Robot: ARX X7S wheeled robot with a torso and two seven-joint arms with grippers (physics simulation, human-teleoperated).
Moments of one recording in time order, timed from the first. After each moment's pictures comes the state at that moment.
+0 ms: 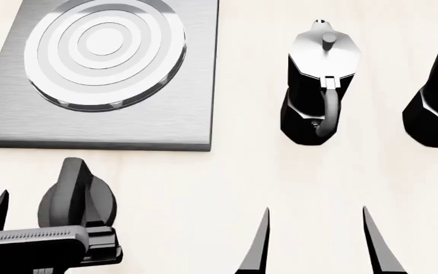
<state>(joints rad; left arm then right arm) -0.21 -0.18 0.37 0.28 -0.10 -0.28 -0.56 -0.05 0.33 -0.29 -0.87 0.02 0.46 0.42</state>
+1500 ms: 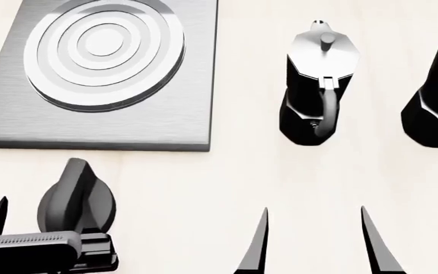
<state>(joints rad) -0.19 -0.22 0.37 0.30 -0.16 -0.29 -0.56 -0.04 0.35 -0.31 -0.86 0.04 0.45 0.45</state>
